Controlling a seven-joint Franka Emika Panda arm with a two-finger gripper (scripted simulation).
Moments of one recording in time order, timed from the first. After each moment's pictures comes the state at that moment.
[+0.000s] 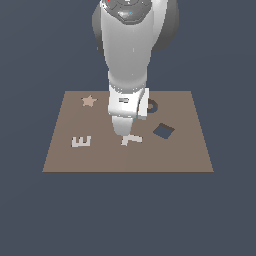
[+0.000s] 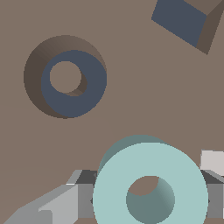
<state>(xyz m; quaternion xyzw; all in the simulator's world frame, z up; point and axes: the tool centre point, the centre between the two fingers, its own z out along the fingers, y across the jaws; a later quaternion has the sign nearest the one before) -0.036 -0.001 0.035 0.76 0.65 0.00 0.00</state>
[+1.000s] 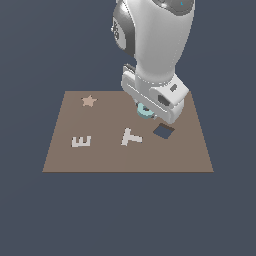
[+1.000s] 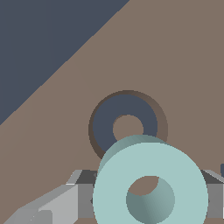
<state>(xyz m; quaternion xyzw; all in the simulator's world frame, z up) -0.050 0.061 0.039 0.37 0.93 0.00 0.00</state>
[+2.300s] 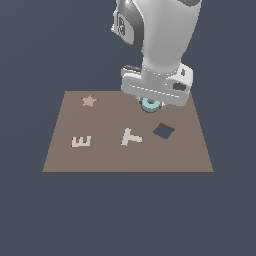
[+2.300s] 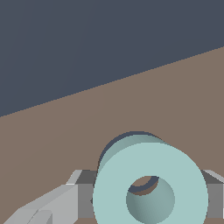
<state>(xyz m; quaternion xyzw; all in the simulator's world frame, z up) -0.078 0.079 0.039 0.15 0.99 0.00 0.00</state>
